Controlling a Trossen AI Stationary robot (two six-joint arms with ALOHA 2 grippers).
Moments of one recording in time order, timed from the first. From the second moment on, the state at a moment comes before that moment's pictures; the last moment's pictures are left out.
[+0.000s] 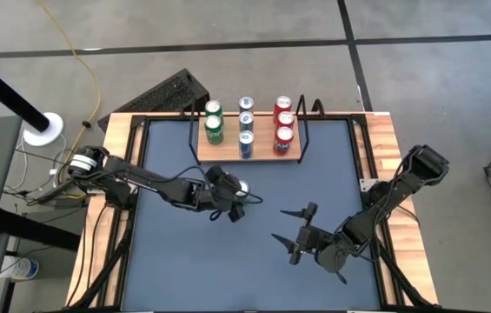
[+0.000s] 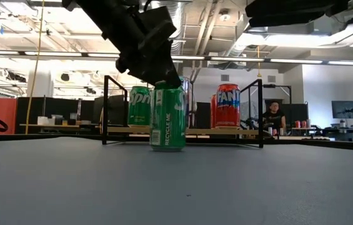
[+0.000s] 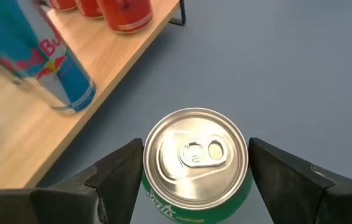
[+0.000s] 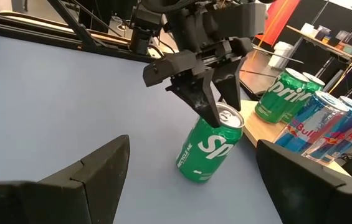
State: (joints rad) left arm -0.18 1.64 1.03 -0.12 -0.60 -0.39; right arm 0.73 1.52 0.81 0.21 1.11 0.17
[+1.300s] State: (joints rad) left arm 0.08 1.52 1.02 -0.21 -0.11 -0.01; right arm 0.73 1.52 0.81 0.21 1.09 0.17
